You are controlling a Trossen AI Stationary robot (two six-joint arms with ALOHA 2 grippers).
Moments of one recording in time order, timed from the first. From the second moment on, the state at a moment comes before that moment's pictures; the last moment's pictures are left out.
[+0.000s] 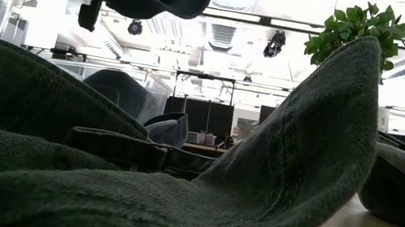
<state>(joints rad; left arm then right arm) 0.08 0.78 0.47 0.42 -0.65 -1.21 -0.19 1.85 2.06 -0.70 0.45 0.05</state>
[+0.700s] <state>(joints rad) 0.08 0.64 0.47 -0.28 -0.96 -1.74 -0.20 1.79 2.05 -0.75 0.58 -0.08</state>
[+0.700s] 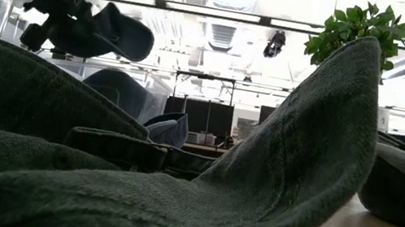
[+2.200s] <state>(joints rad) 0.16 0.77 0.47 -0.17 -0.90 -1.81 -0.20 1.79 1.99 -0.73 0.56 -0.04</state>
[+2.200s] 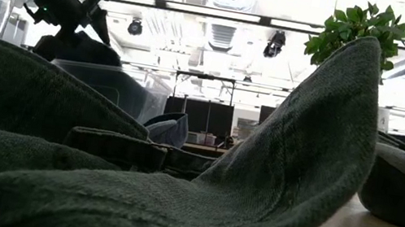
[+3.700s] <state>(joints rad) 0.16 0.77 0.50 0.48 -0.47 -1.14 -0.19 1.79 1.81 -1.08 -0.09 0.26</state>
